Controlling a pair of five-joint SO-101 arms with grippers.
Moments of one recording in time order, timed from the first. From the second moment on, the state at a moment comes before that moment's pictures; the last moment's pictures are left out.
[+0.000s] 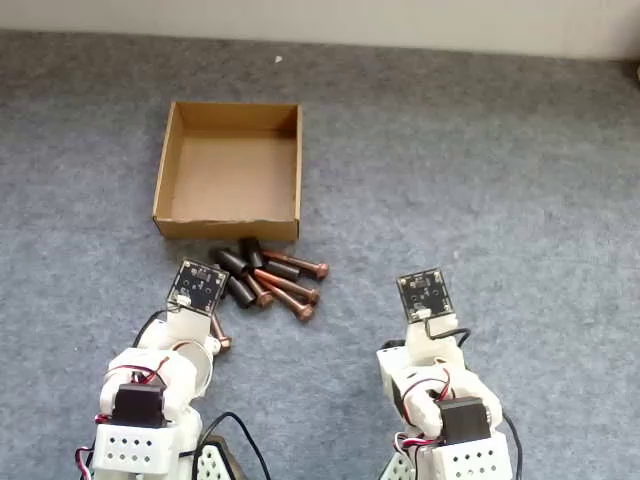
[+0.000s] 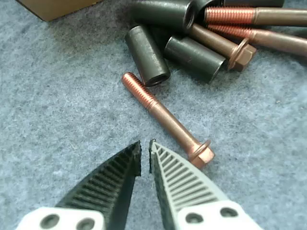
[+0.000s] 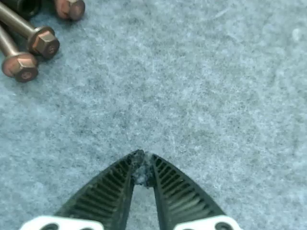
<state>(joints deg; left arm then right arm) -2.9 -100.6 96.0 72.9 -9.6 -14.9 -104.3 95.7 71.3 7.3</state>
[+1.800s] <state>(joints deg) -28.7 -100.9 89.2 69.0 -9.6 -7.3 -104.3 89.2 62.2 19.1</state>
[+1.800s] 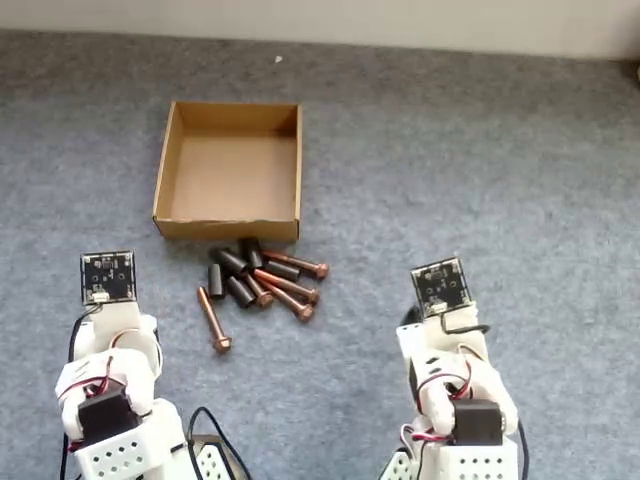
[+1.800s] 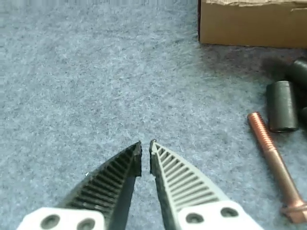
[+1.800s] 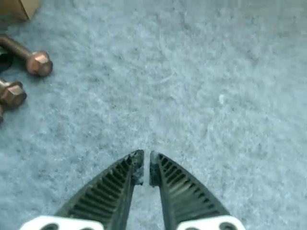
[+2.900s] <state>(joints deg) -37.0 -100.6 90.9 65.3 -9.6 -53.8 4.6 12.3 61.3 2.6</state>
